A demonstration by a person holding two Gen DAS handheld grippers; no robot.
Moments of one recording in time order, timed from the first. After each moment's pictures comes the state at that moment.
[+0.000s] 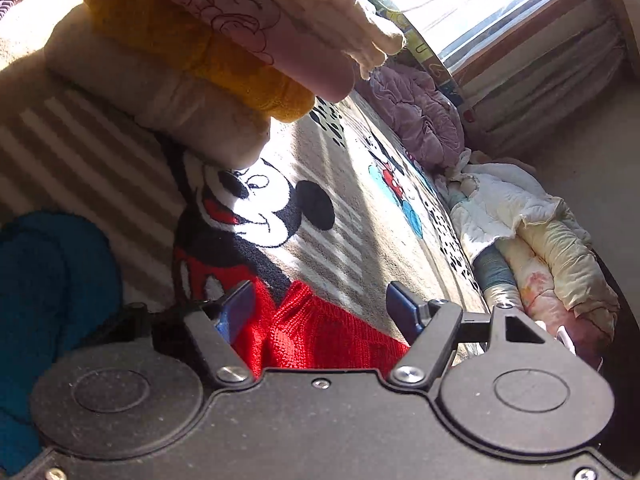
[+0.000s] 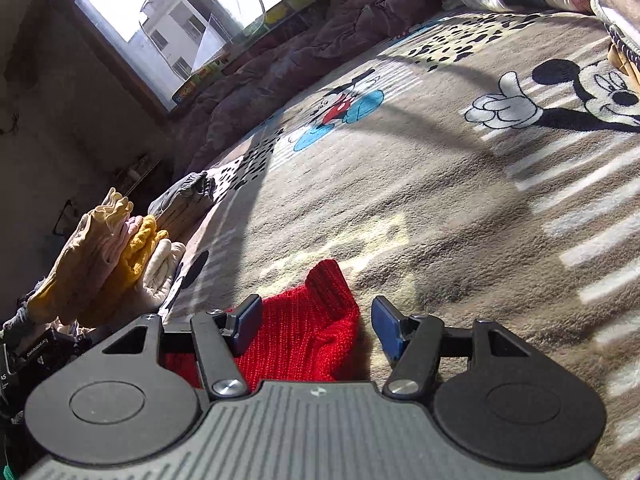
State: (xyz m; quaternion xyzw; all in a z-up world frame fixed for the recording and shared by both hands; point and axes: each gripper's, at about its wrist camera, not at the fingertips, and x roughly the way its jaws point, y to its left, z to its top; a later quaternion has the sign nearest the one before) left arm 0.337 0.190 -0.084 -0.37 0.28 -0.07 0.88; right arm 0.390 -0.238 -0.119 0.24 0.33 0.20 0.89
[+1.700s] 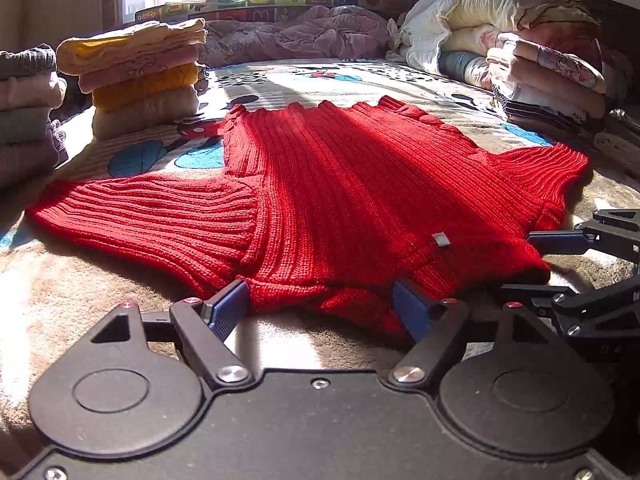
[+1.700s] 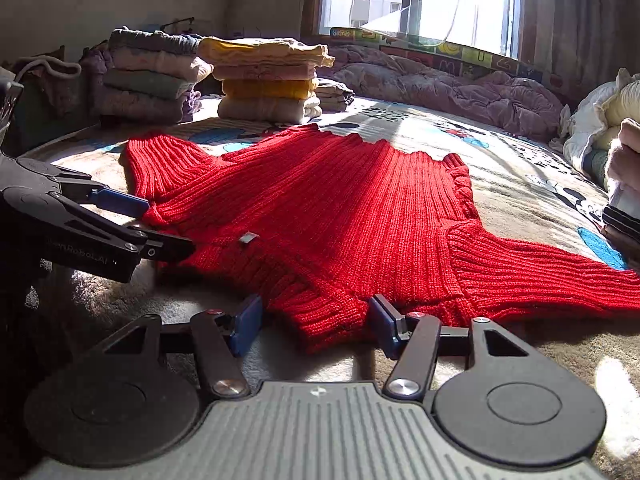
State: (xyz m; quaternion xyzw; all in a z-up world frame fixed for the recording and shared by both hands) left arm 0.054 0.029 -0.125 0.01 0.30 -0.05 0.95; right arm 0.056 -0.171 -0.126 -0.12 0.25 0.27 0.92
